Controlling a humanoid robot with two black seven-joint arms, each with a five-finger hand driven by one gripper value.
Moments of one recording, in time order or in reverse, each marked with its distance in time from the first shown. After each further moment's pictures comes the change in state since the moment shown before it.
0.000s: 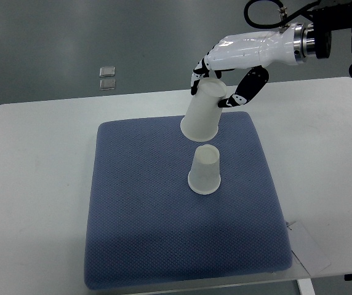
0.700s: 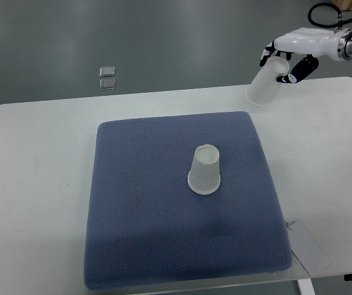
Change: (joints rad) left arm 0.000 0.000 0.000 0.000 0.000 0.000 0.000; right arm -0.120 0.030 -0.009 -0.444 -0.043 -0.147 -0.007
